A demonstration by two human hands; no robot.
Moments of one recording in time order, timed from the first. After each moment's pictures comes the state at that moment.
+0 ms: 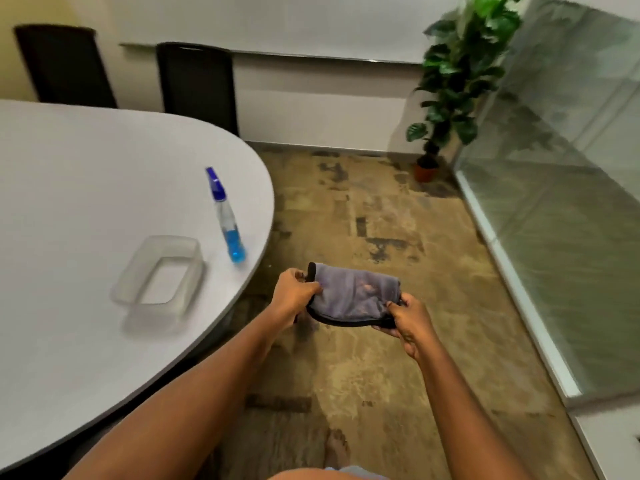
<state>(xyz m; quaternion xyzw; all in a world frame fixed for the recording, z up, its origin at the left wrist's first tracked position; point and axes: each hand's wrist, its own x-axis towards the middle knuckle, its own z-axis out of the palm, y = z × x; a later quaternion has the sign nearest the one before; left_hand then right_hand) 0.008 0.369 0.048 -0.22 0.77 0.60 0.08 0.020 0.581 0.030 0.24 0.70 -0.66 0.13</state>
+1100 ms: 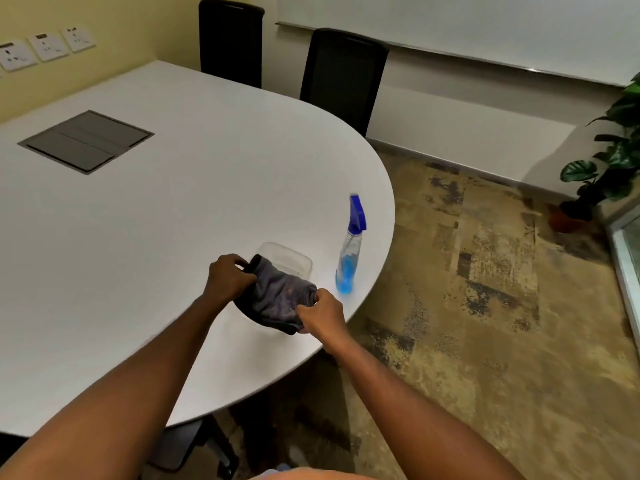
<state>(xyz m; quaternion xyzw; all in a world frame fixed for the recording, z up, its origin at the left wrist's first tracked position) -0.030 0.012 0.035 -0.41 0.82 0.38 -0.05 -0.067 0.205 0.023 -0.05 0.83 -0.46 0.30</state>
